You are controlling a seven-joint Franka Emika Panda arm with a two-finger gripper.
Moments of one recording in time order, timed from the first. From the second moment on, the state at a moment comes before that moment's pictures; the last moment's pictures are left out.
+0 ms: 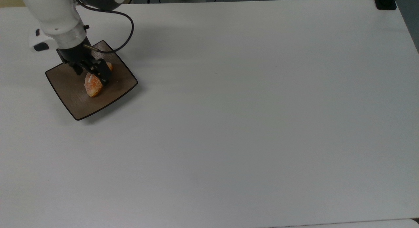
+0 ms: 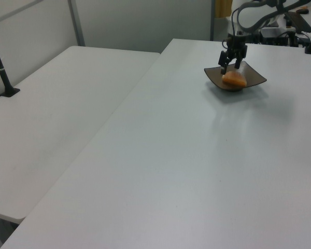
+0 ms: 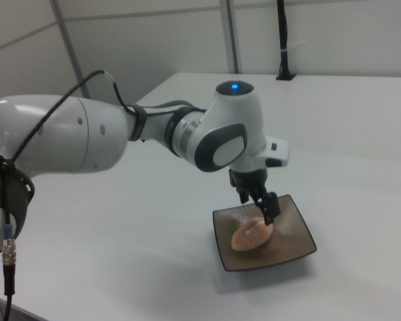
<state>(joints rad) -0.48 0.36 0.21 -1.73 -0.01 2.20 0.10</state>
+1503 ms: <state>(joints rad) -0.20 0.08 0.21 -1.55 -0.05 1.59 0.13</state>
